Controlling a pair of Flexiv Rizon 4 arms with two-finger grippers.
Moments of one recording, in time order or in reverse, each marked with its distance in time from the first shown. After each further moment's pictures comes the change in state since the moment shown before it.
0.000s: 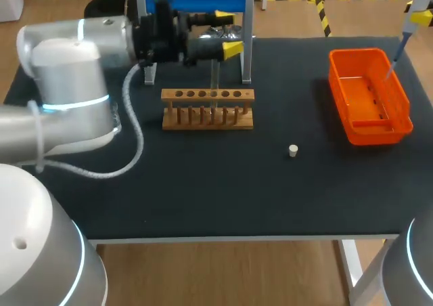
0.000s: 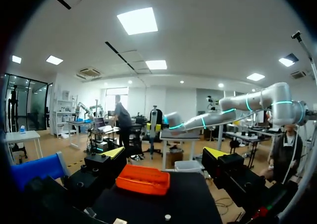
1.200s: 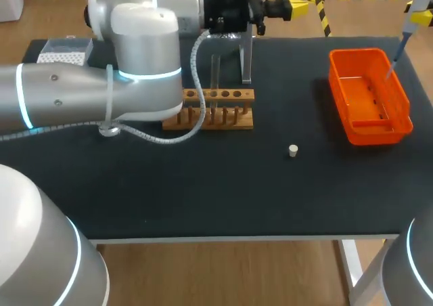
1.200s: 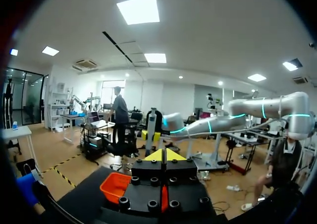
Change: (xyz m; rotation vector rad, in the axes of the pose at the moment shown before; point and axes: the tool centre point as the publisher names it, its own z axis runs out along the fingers) left arm -0.013 -0.026 0.122 -0.047 0.041 -0.037; right arm 0.000 0.000 0.000 0.000 0.000 0.000
